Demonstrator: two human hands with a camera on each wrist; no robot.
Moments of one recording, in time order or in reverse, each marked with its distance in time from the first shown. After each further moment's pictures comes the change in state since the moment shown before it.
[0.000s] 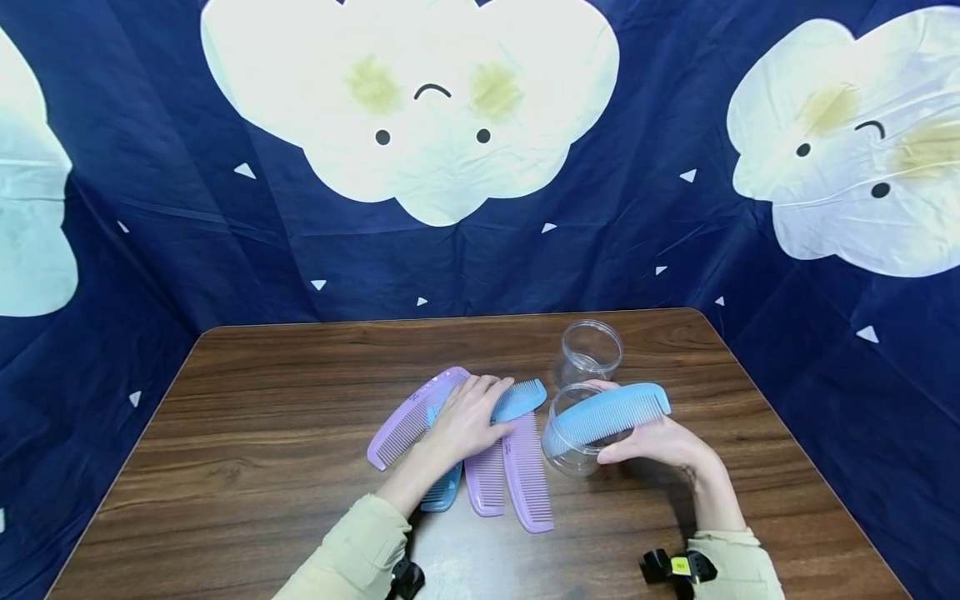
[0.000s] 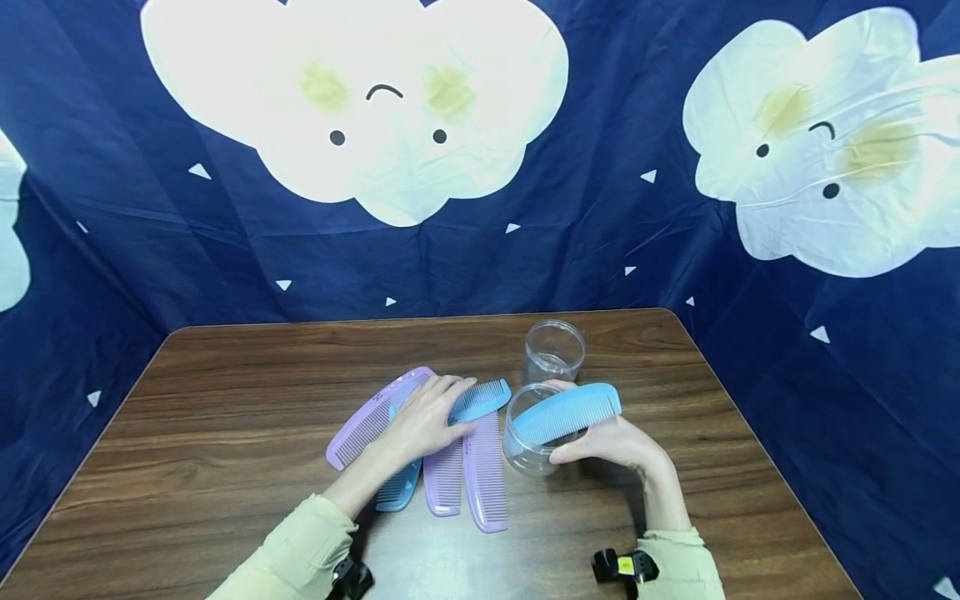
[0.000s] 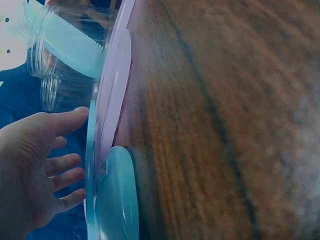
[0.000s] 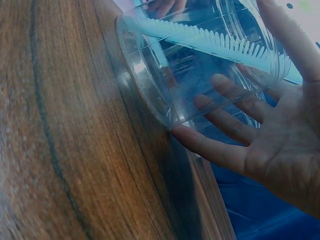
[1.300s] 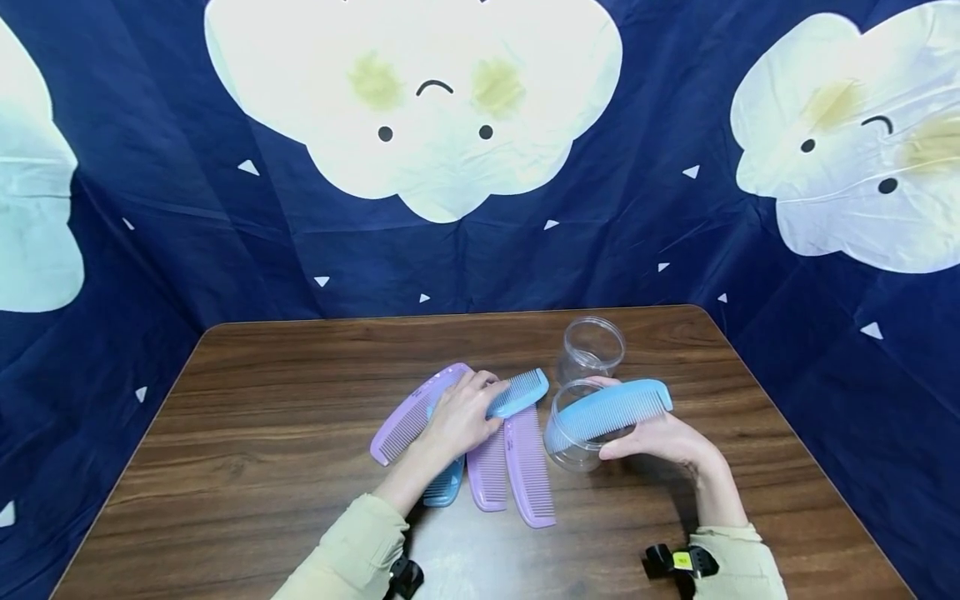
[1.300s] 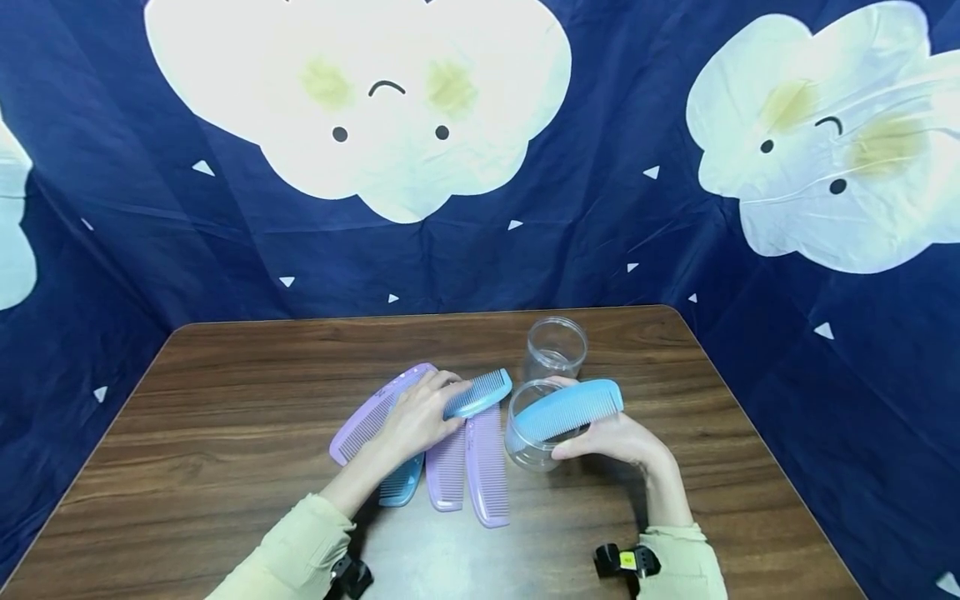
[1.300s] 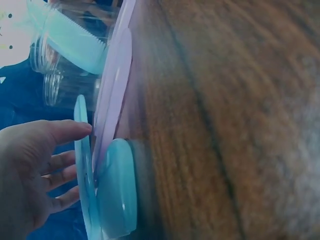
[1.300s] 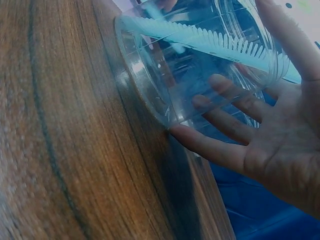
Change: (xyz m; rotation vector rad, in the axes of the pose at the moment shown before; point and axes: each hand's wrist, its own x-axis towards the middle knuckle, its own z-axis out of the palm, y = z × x) left_hand -0.005 -0.006 -0.002 0.078 0.100 0.047; right_hand -0.001 0.002 0.001 0.011 -0.008 0.028
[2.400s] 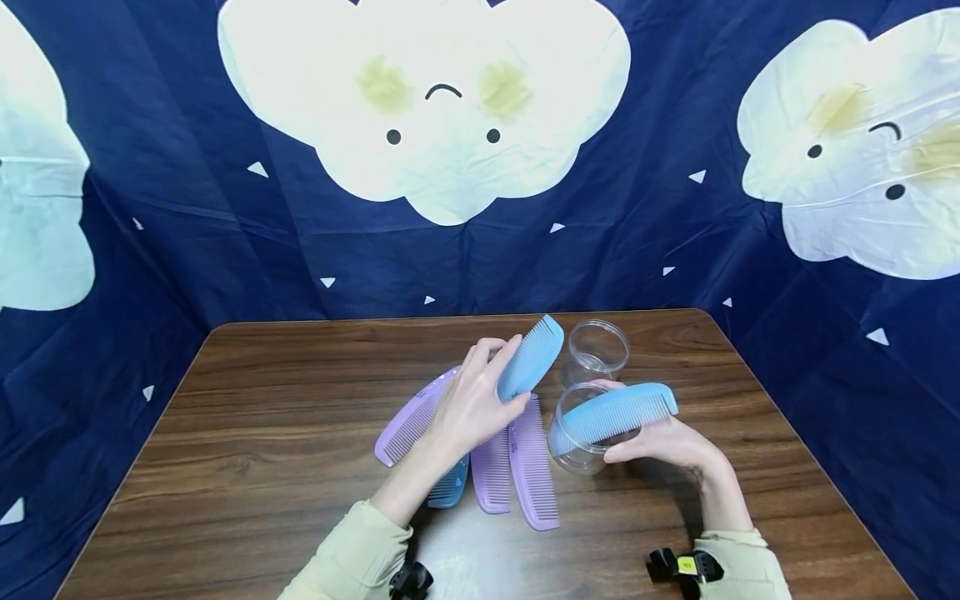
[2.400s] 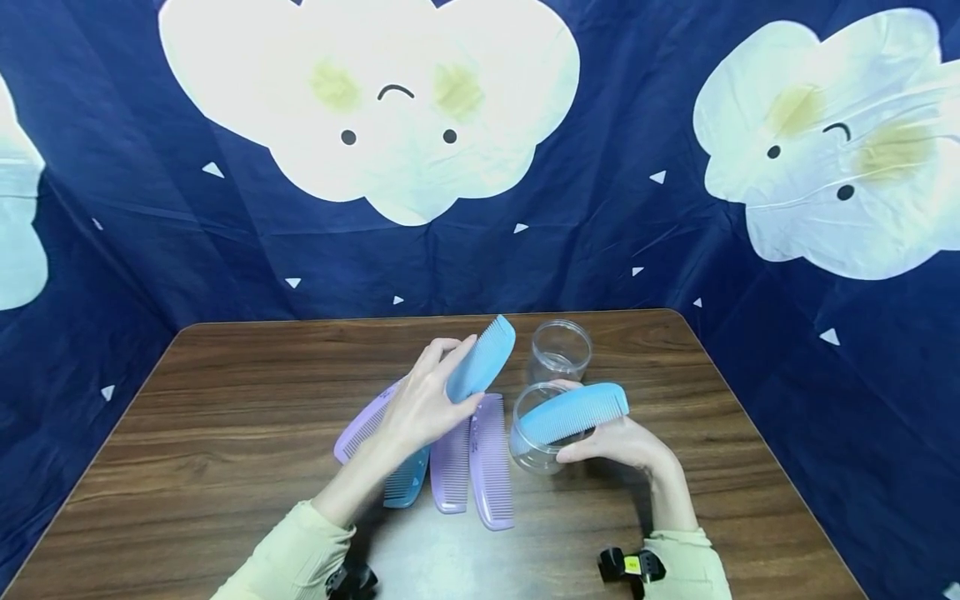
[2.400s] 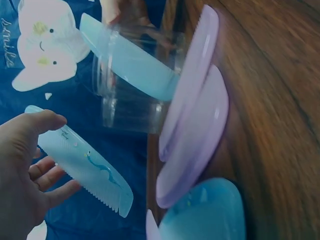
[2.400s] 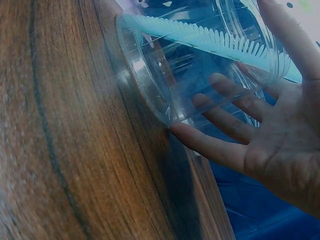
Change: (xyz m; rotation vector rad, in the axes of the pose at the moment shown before) left_hand 0.007 0.033 -0.052 -0.204 0.255 -0.071; right_hand 0.002 -0.001 0.000 0.016 -0.015 -0.003
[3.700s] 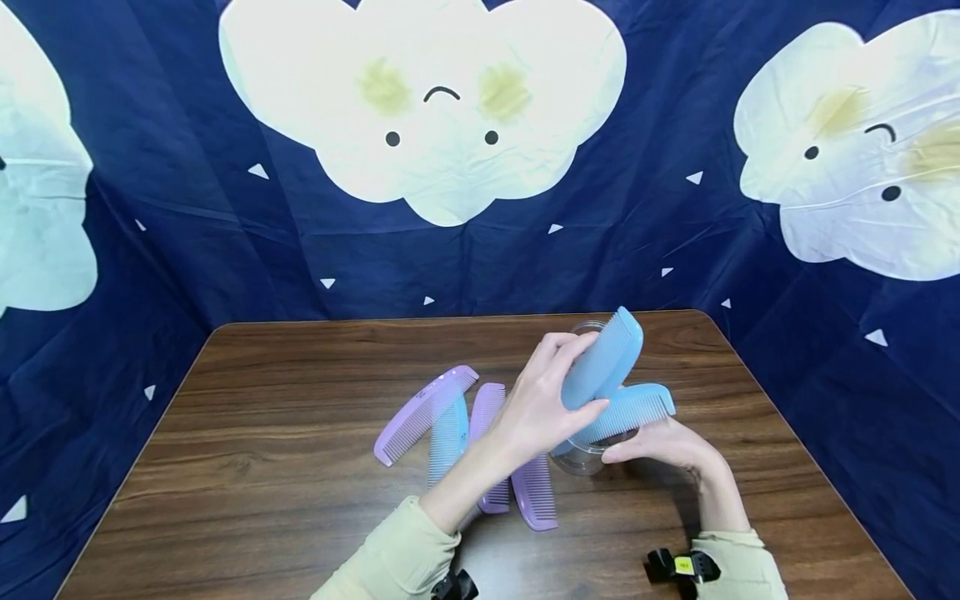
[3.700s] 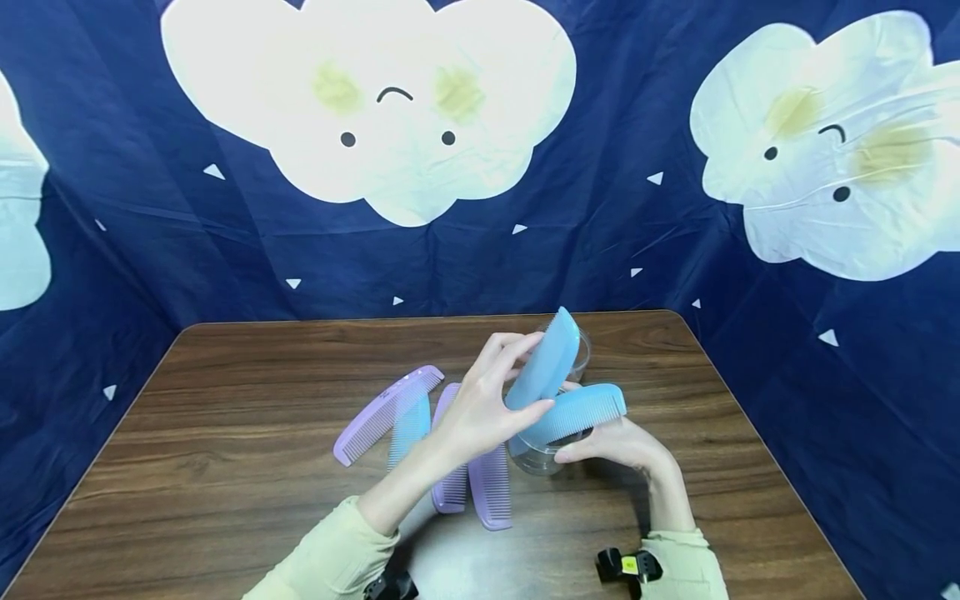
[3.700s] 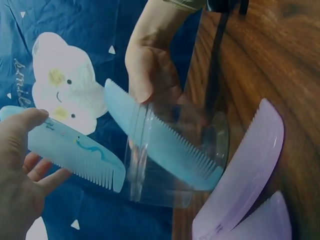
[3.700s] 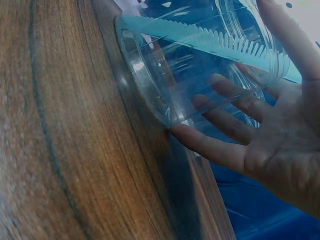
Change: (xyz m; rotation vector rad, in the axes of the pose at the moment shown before) left_hand 0.017 0.076 0.007 -0.362 0.018 0.203; right_hand -0.004 0.000 -0.001 -0.010 0.017 0.089
